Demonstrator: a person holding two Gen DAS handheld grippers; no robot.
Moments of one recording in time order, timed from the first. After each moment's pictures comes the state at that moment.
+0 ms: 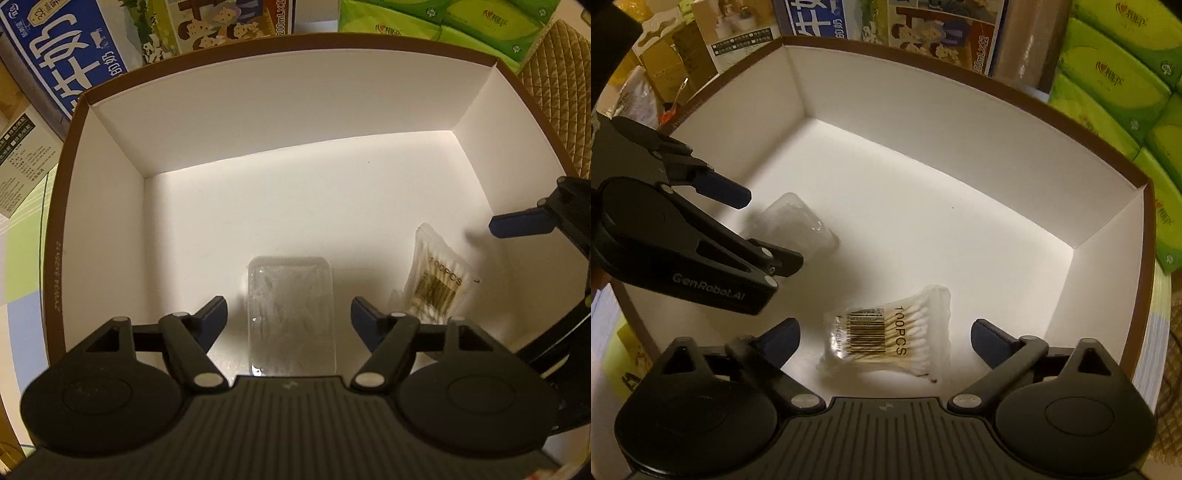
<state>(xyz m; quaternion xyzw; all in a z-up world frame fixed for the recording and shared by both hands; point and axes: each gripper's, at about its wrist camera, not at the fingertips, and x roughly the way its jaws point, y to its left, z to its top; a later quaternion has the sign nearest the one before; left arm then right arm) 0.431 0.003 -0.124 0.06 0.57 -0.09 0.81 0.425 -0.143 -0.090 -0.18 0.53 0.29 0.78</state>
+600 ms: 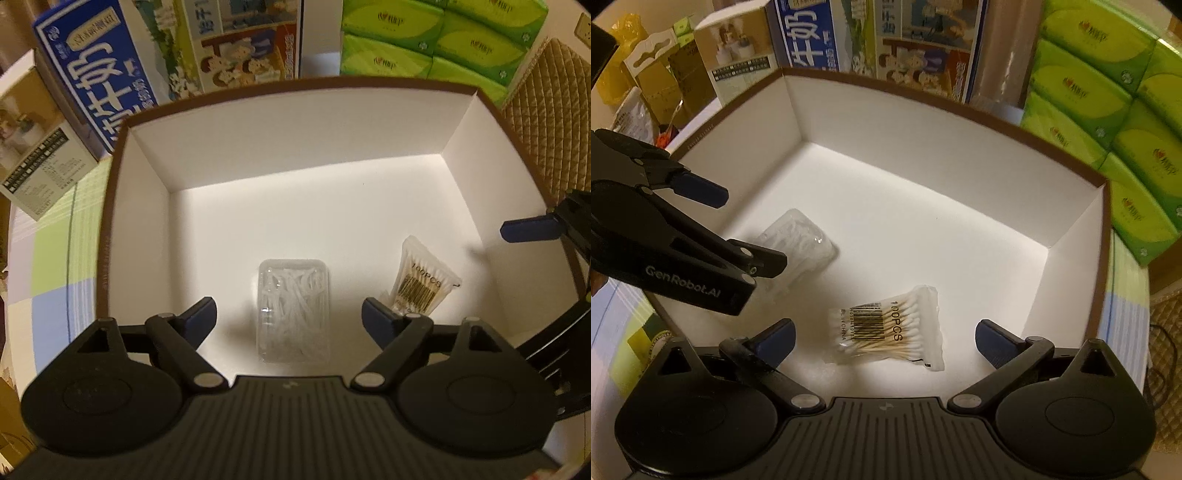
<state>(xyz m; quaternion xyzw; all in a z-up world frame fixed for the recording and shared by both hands) 0.410 0.005 -0.079 0.06 0.54 -0.07 0.84 0.407 -0.150 -0.073 -0.16 0.50 0.28 0.81</state>
